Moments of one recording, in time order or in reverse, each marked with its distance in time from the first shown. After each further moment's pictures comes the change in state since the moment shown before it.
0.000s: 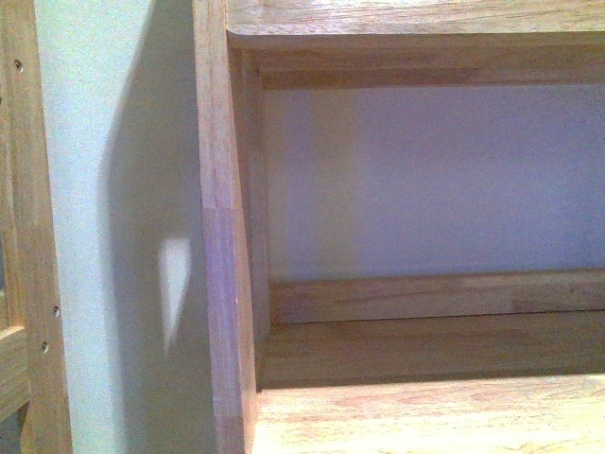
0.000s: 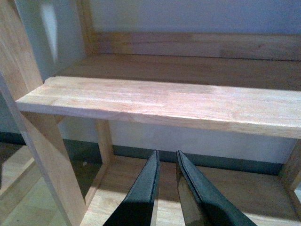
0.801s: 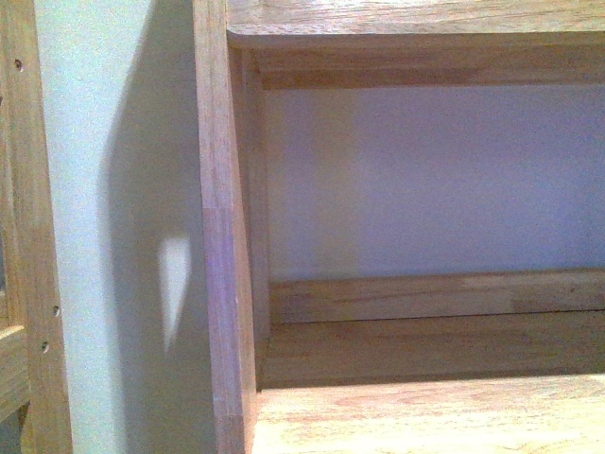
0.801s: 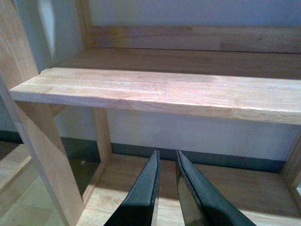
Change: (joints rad) left arm 0.000 0.000 0.000 0.000 0.000 0.000; right arm 0.000 -0.084 -0.088 0.016 0.002 0.000
